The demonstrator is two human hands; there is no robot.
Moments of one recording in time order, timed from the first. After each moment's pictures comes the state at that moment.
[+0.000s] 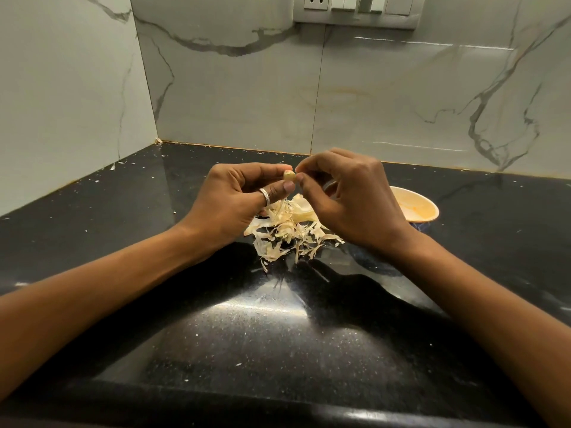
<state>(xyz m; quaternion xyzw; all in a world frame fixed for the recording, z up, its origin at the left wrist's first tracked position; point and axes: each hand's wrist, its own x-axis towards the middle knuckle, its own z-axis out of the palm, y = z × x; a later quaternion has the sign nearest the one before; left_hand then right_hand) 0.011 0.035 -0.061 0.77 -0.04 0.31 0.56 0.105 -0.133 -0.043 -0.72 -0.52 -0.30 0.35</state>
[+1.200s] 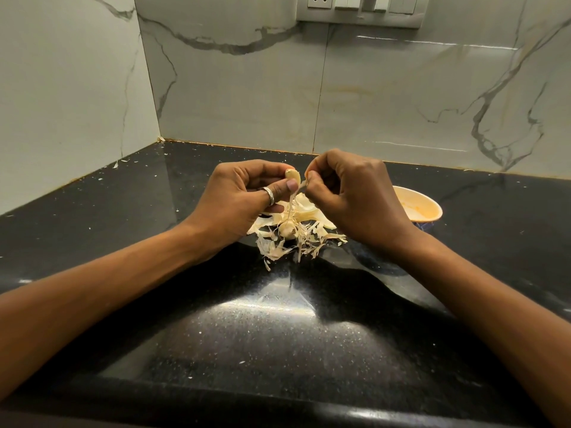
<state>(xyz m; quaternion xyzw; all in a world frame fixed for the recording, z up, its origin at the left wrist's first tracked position) 0.010 0.032 -0.060 0.75 -0.03 0.29 0.59 0.106 -0.131 -0.045 -0.74 -0.49 -0.27 0.36</state>
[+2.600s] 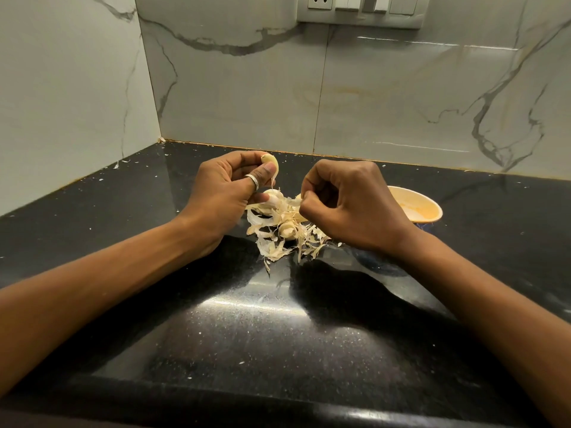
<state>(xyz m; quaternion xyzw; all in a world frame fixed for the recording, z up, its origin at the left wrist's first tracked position) 0.019 0.043 -0.060 0.68 0.05 0.33 0.66 0.099 -0.135 -0.042 -0.71 -0.55 -0.22 0.36</state>
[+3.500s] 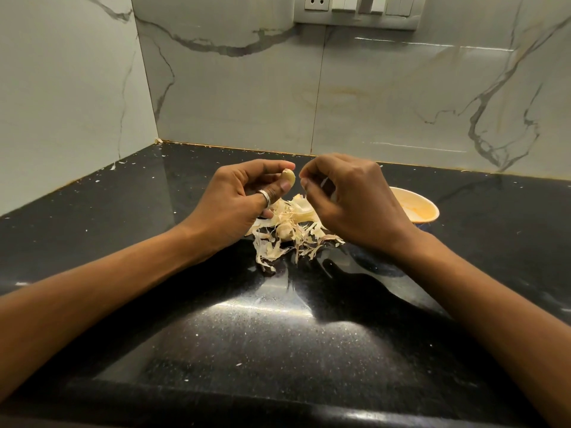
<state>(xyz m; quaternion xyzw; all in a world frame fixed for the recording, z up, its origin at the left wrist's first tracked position) 0.015 0.039 -0.065 0.77 -0.05 0.29 0.56 0.111 -0.135 -0.045 -0.73 -0.54 -0.30 0.29</state>
